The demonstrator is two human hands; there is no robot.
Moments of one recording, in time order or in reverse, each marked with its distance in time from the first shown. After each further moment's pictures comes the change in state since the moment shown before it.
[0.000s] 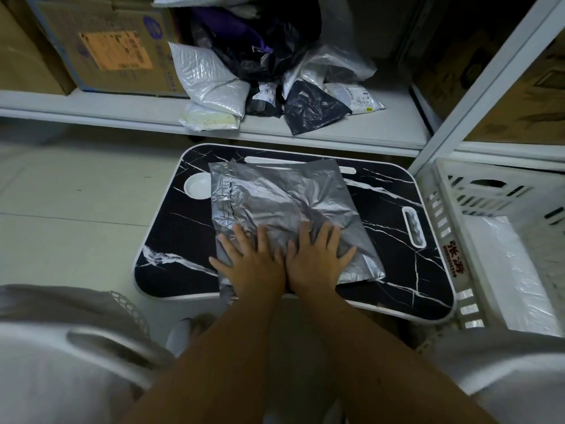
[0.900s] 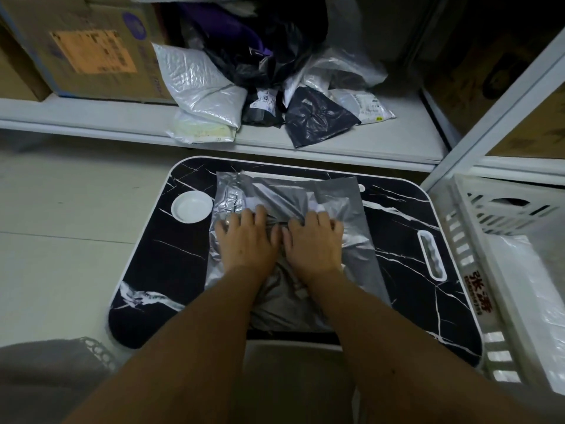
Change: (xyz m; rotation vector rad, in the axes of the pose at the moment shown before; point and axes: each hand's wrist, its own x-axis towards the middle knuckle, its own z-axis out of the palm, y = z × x) left_hand 0.094 0.010 -0.027 0.069 0.291 0.288; right_hand 0.086 -0.008 -0.012 -0.134 0.377 -0.354
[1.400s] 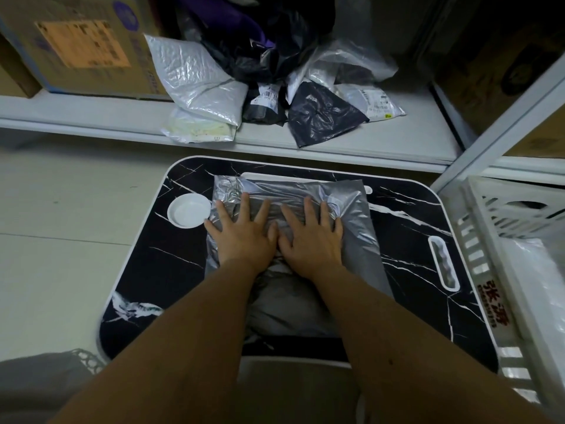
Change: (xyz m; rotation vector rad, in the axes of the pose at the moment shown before) left_hand 0.036 -0.012 0.022 -0.019 -0.246 -0.044; right_hand 0.029 0.006 0.027 0.178 -0.355 0.038
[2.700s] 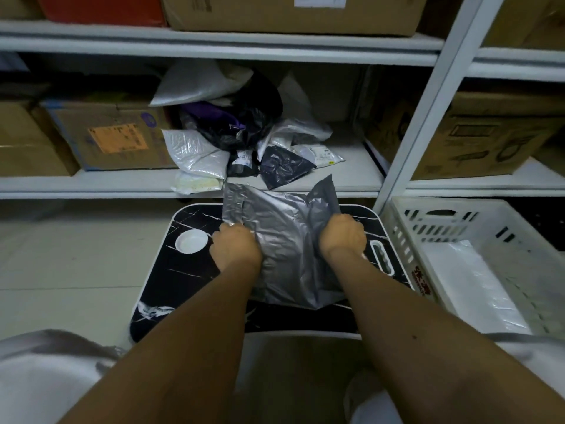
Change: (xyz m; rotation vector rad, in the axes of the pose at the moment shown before) left_hand -0.094 0.036 -0.107 -0.127 0.127 -0.203; right_hand -0.089 0.020 -0.139 0.049 0.198 0.524
